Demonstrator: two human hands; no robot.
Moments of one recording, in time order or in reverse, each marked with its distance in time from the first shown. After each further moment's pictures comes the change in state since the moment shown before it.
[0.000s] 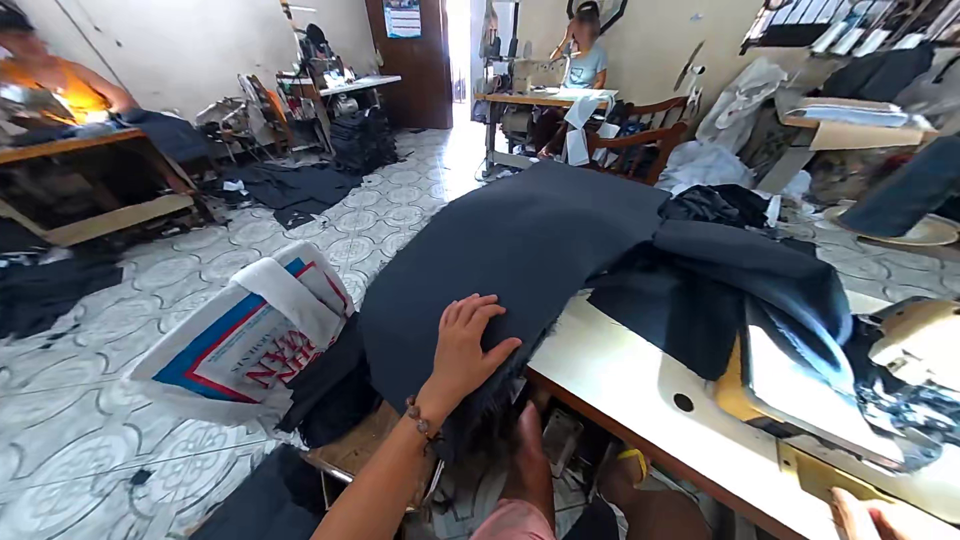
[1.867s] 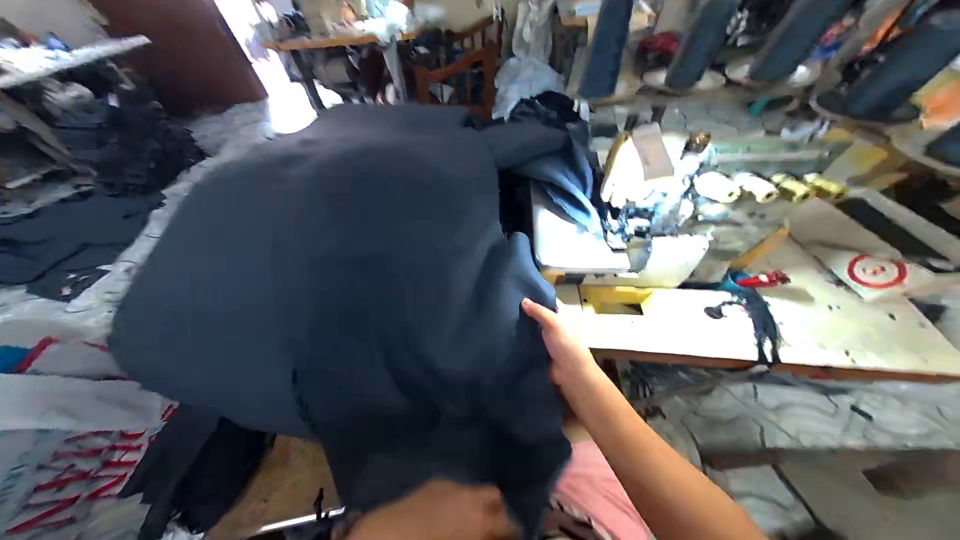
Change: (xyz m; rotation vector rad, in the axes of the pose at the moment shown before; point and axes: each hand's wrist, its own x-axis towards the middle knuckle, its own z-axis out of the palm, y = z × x) left_hand -0.115 0.169 -0.001 -0.506 -1.482 0.408; right_hand 0.016 -0.179 0.030 1.346 -0.177 0.841
